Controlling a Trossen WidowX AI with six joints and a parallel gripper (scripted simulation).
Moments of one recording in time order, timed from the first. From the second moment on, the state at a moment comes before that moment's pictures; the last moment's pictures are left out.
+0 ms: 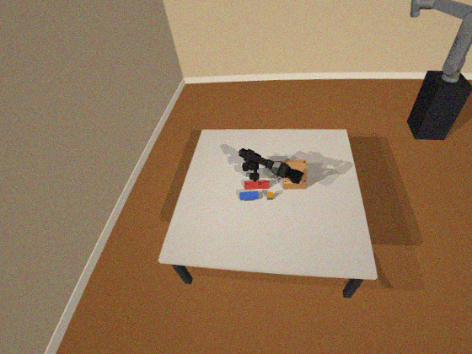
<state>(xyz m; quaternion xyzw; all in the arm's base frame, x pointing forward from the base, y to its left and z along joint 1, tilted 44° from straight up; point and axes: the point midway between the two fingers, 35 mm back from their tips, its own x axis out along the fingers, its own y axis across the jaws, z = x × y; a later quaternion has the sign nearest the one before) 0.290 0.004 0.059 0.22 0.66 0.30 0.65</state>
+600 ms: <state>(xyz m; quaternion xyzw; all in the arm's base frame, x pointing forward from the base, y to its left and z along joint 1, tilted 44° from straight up) 0.284 0.035 0.008 0.21 0.66 0.31 0.65</state>
